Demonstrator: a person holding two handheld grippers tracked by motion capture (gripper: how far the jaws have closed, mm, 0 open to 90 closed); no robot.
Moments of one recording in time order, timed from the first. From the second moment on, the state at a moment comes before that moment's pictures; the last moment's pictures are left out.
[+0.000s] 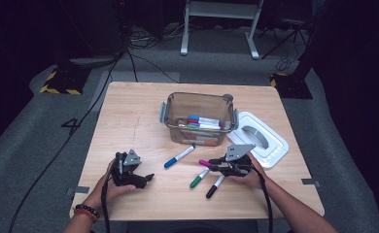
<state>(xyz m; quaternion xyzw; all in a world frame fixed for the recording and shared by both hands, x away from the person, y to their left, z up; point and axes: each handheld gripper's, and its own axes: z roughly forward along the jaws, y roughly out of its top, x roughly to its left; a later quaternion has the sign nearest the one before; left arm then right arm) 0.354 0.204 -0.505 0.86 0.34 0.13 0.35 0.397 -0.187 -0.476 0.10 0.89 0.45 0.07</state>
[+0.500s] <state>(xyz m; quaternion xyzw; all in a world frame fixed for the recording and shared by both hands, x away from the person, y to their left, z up) 0.355 0.204 -0.505 0.86 0.34 0.13 0.35 0.398 -0.188 -0.455 0.09 0.87 0.47 0.09</state>
